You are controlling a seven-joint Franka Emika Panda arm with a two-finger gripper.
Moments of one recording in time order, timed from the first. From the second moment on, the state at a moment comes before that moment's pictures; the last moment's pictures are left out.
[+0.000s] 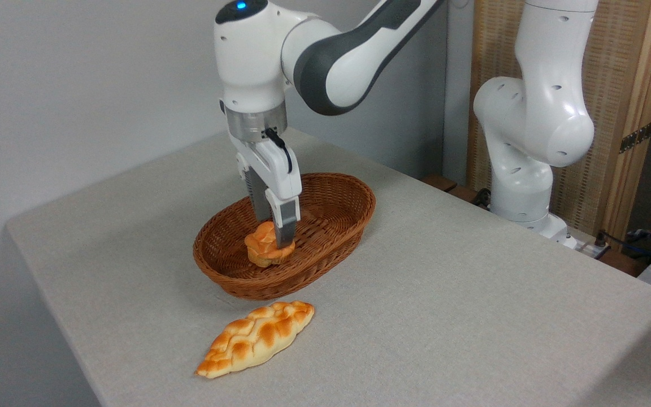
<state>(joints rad) -0.33 -0.18 0.01 -2.28 -0.14 2.13 0.71</state>
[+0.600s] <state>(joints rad) -0.33 -0.19 0.02 -2.30 -0.11 2.18 0.73</state>
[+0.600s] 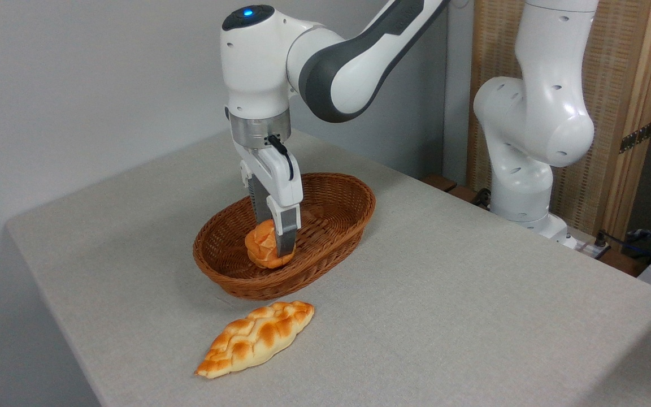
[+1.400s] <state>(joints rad) -0.33 -0.24 0.08 -2.28 -0.11 2.09 0.74</state>
